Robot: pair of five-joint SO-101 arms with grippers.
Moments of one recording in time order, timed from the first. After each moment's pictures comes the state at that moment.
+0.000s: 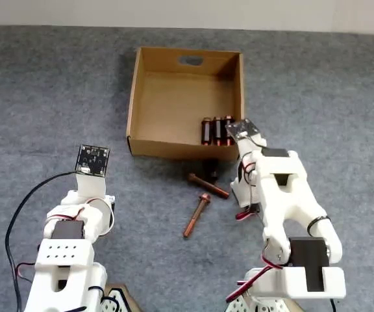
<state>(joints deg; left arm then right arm) -7.9 -61.3 86.3 39.8 -7.5 -5.3 -4.3 41.3 55.3 23.9</state>
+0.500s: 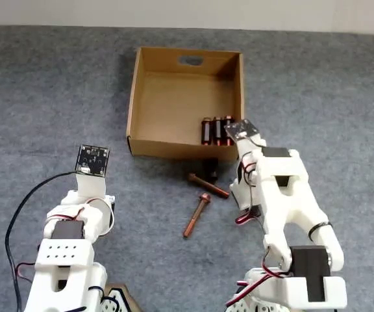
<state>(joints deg) -7.9 -61.3 86.3 39.8 -7.5 -5.6 -8.4 41.3 60.7 24.0</state>
